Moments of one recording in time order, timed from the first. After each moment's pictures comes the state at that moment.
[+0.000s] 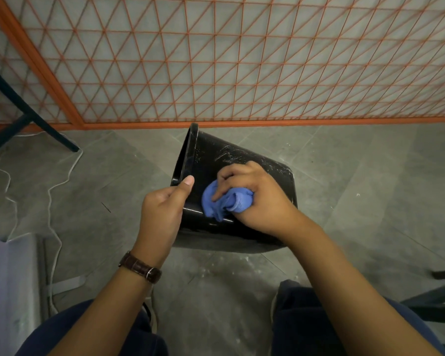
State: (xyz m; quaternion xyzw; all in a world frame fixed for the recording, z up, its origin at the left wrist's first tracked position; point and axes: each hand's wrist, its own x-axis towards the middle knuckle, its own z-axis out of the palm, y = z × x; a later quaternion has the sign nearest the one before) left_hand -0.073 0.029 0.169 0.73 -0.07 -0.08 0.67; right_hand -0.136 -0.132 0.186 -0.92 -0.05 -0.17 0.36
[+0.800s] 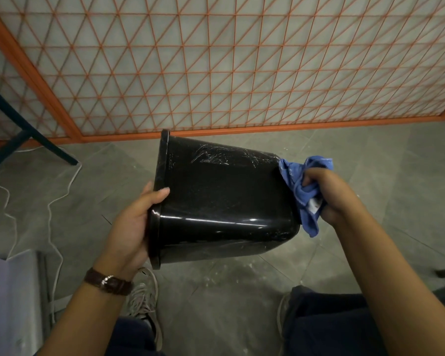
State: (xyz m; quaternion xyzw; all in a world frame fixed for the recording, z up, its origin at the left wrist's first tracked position) left_hand -0.053 0.066 0.199 0.57 -0.06 -0.34 0.75; right_hand -0.160 -0.205 0.200 -0.57 0.47 -0.11 0.67
